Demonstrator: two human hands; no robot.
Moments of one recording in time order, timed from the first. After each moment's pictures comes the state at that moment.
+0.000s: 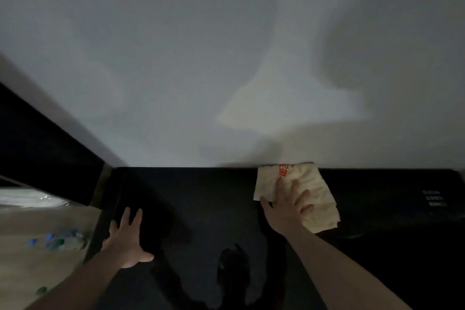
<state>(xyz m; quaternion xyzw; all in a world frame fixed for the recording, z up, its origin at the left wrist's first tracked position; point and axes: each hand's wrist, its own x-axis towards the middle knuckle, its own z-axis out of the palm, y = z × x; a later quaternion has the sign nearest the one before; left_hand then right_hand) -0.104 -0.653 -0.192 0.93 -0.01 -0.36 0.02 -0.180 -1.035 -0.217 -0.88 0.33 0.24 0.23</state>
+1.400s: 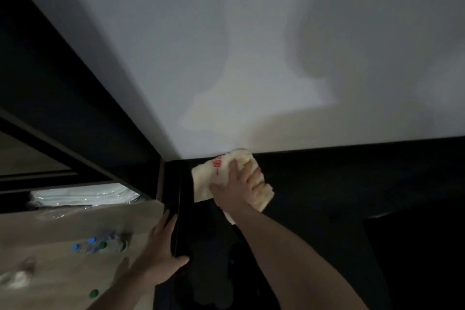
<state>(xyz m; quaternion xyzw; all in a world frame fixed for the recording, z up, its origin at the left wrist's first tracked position) -0.096 -0.507 -0.211 0.92 -0.11 -0.31 0.21 -0.059 -0.738 -0.227 -0.89 0.32 0.18 0.25</state>
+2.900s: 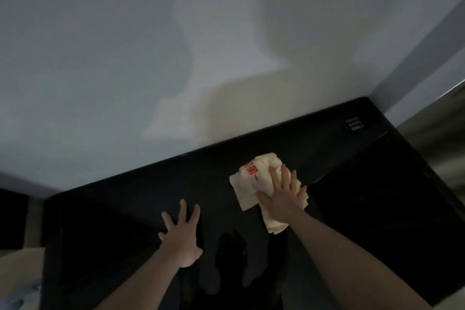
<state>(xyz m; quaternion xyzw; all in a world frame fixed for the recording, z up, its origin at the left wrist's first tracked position) -0.185 -0.828 -0.194 0.86 -0.25 -0.45 -0.04 -0.306 -1.082 -0.223 -0.87 0.39 0.22 0.19</state>
